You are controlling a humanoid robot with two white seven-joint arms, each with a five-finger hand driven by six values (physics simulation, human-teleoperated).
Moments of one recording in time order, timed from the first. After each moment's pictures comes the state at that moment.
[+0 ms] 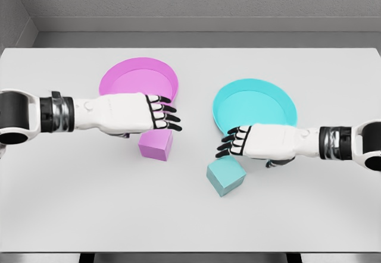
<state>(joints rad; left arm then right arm) -0.70 0.80 -0.79 -1.76 -0.54 -0.61 -0.48 -0.46 -0.82 0.64 -1.76 0.42 -0.61 0.61</state>
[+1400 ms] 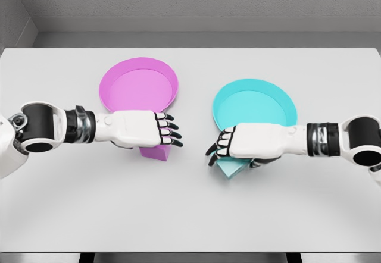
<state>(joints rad) -0.69 0.73 -0.87 -1.69 -0.69 -0.61 -0.50 -0.52 -0.79 0.69 -1.76 0.34 -0.61 0.61</state>
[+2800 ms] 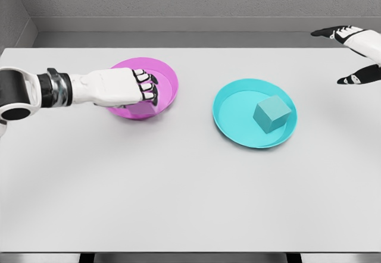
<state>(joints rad) -0.79 0.74 -0.75 -1.56 -0.67 -0.61 -0.50 -0.51 -0.76 0.12 -1.30 0.21 -0.61 0.61</state>
